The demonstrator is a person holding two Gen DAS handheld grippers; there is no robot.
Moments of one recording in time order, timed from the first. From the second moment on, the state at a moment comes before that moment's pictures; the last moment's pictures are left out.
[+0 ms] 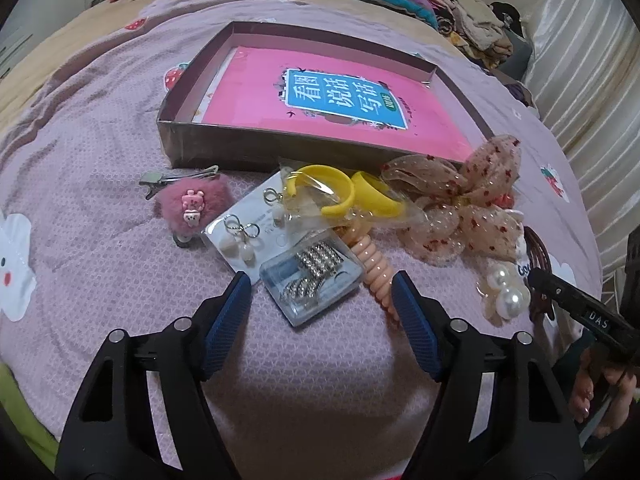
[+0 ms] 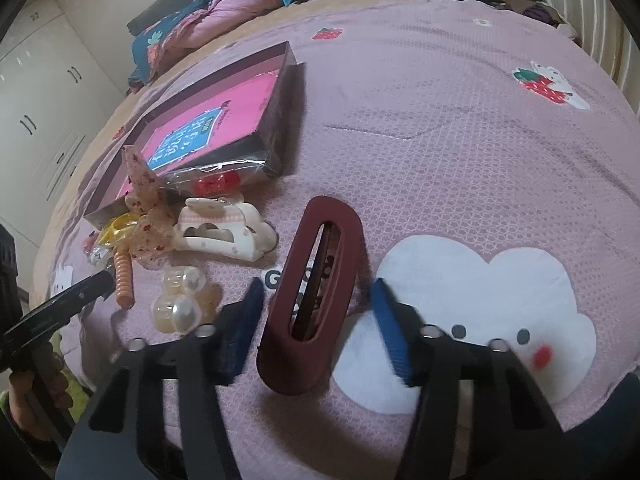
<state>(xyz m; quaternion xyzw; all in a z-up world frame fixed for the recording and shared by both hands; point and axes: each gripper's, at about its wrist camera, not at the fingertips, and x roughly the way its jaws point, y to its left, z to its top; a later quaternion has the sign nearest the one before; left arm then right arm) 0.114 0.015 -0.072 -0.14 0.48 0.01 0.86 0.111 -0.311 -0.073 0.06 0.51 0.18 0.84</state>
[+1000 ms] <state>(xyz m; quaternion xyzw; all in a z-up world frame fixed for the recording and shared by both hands) 0.070 0.058 -0.051 -0.14 0.45 0.04 0.88 0.106 -0.320 -0.032 0.04 0.45 0.19 0.87</state>
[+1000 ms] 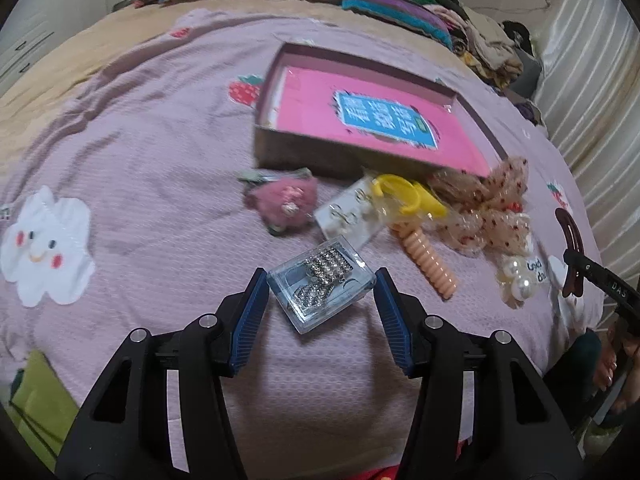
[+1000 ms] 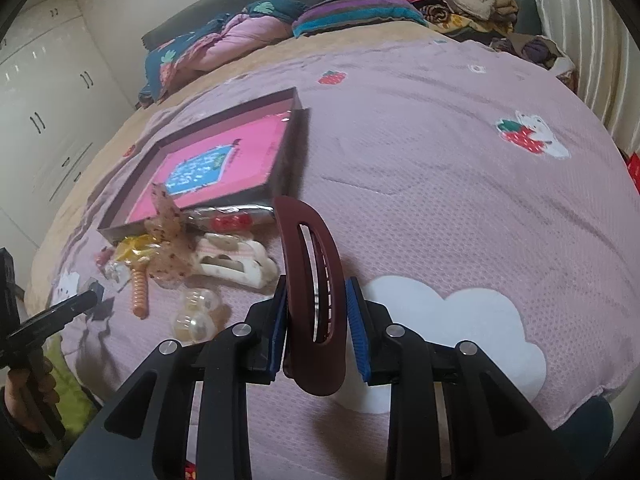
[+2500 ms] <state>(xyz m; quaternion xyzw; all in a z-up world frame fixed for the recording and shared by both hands) 0.201 0.067 -0.009 -0.13 0.41 0.03 0.90 0.207 -0.197 0.042 0.01 0.39 0.27 0.88</state>
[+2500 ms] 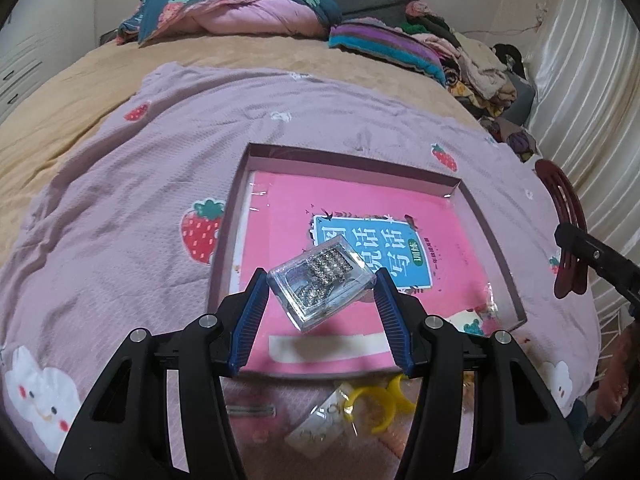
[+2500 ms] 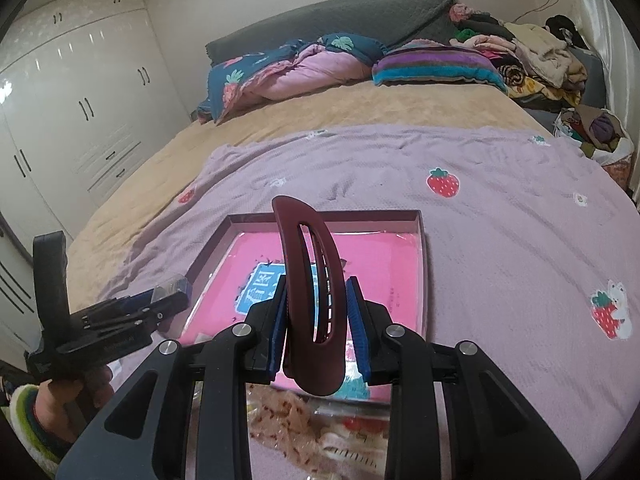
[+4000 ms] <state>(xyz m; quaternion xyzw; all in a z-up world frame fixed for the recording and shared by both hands) 0.179 0.068 -0.006 -0.12 0.42 0.04 0.90 0.186 -0.235 0.024 0.04 0.41 0.22 0.89</state>
